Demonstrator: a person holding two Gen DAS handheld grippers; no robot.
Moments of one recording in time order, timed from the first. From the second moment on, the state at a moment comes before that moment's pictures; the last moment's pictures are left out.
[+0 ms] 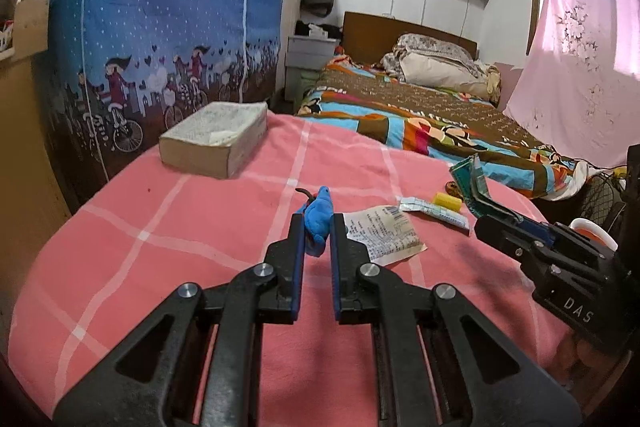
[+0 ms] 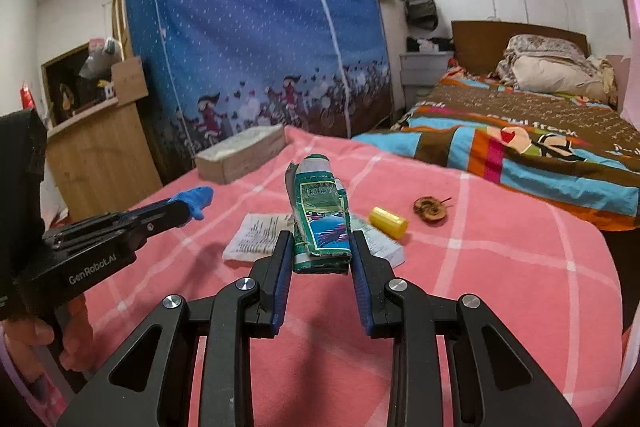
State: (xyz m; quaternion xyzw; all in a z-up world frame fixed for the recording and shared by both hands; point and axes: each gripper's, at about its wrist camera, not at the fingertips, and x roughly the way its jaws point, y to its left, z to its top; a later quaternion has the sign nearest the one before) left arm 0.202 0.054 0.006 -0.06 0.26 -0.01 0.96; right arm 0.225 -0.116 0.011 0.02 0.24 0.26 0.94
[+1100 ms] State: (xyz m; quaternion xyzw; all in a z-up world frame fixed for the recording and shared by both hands) left arm 0.114 -0.011 0.046 -0.03 0.03 -0.07 1.00; right arm 0.143 -0.186 0.054 0.03 0.03 0.21 0.98
